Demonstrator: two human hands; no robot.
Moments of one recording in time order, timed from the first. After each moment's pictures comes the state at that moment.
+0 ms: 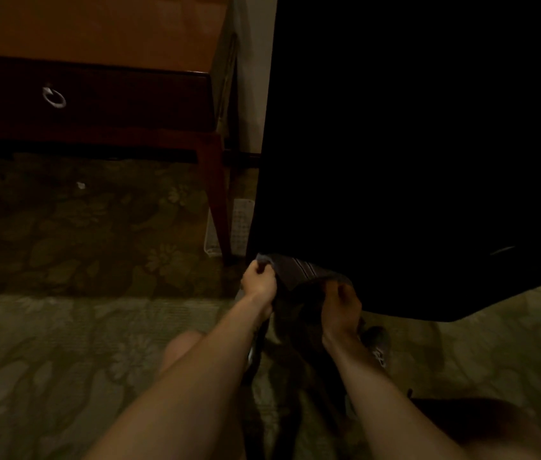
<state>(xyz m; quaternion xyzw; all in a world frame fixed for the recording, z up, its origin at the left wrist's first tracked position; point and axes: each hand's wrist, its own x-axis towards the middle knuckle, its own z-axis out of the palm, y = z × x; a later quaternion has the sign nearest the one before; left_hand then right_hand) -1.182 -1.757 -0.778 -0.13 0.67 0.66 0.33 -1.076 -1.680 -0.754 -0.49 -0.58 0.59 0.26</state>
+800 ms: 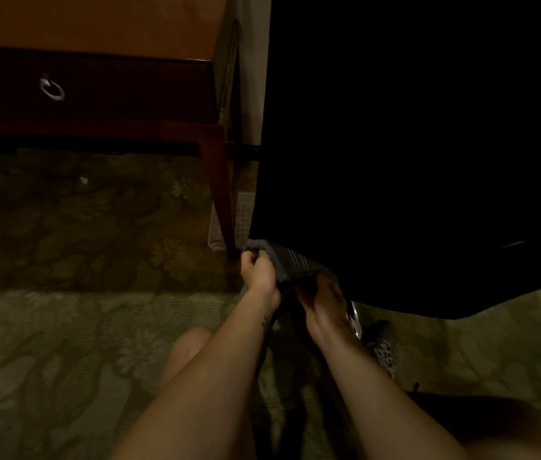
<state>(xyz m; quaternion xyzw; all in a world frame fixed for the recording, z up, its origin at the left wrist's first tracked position) -1.180 -1.757 -0.745 -0.23 0.53 0.78 0.26 -1.100 -1.703 -0.753 -0.49 -0.30 0.78 0.25</state>
